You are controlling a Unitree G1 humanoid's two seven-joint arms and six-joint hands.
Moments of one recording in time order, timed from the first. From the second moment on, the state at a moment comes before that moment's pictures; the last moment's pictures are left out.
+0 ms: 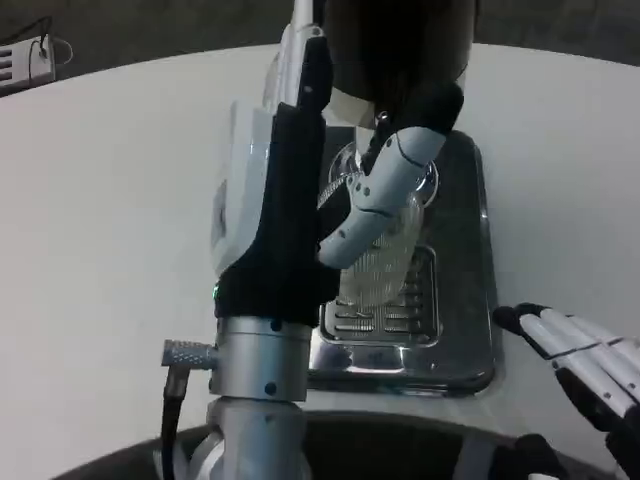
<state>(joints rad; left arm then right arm) -0.39 -0.07 -0.27 -0.42 0.56 0.05 0.20 0.44 -0.41 -0.29 -0.62 -0.71 -0.54 -0.06</state>
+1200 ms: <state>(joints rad) -0.46 0.00 -0.36 -0.38 0.76 0.10 0.00 0.42 -0.41 -0.30 -0.59 -0.68 -0.55 -0.06</state>
